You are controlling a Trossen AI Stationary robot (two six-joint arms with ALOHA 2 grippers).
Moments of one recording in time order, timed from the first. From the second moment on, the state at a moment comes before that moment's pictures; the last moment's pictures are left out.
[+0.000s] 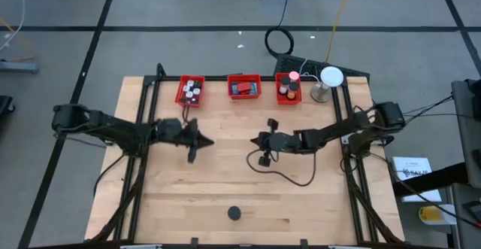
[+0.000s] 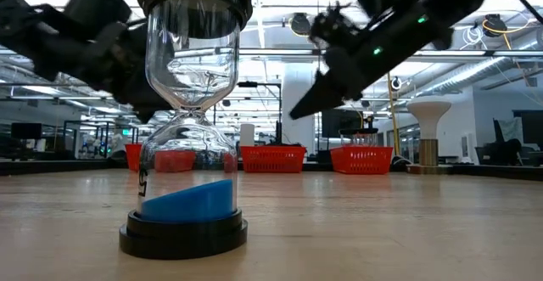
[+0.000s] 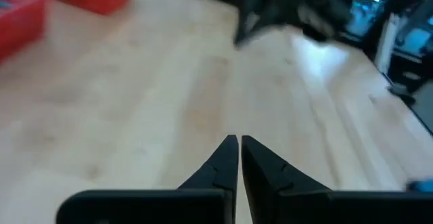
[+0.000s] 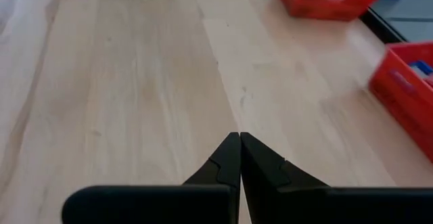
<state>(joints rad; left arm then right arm) 0.16 1.14 0.22 0.59 0.18 -0.23 0.09 1.64 0.78 0.27 0.32 0.05</state>
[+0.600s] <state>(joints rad) -0.62 1.57 0.33 0.86 -0.47 -0.59 0.32 1.52 0.69 0.30 0.58 0.24</state>
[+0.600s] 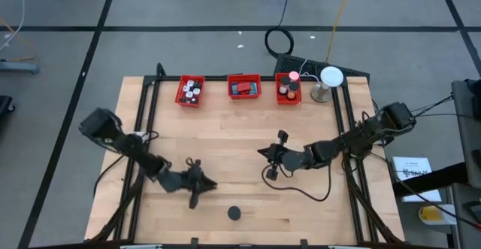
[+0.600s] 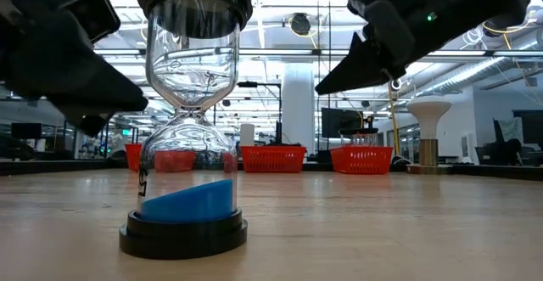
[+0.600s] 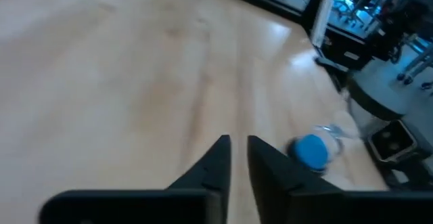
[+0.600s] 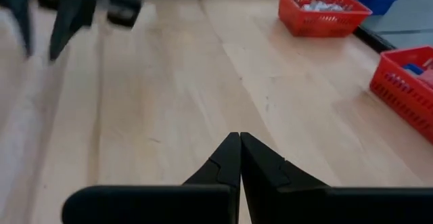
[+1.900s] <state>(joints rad) -0.77 2.13 0.97 0.89 -0.84 -0.48 0.36 1.52 0.66 0.40 0.63 0.25</state>
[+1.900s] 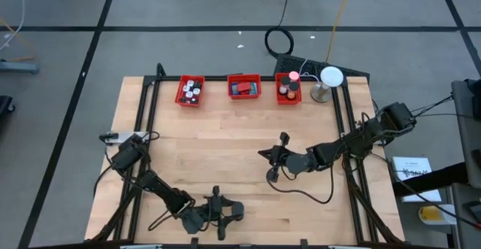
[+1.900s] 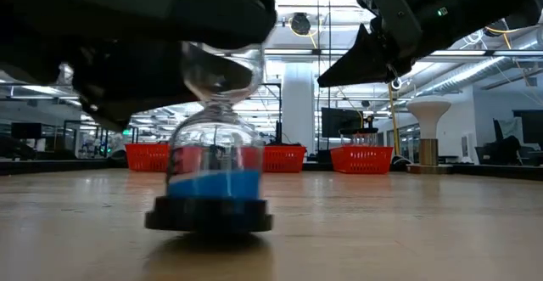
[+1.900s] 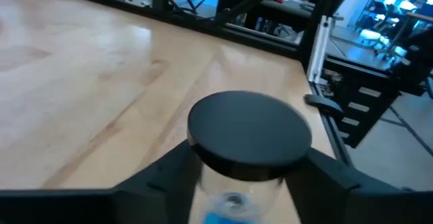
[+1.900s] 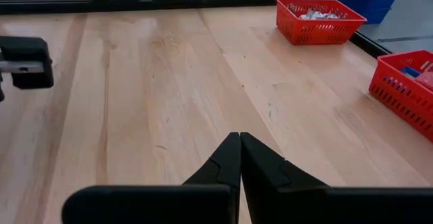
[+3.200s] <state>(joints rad) 0.19 2.37 1.35 0.93 0.00 -0.11 0.14 0.96 0.62 -0.08 0.76 0.09</state>
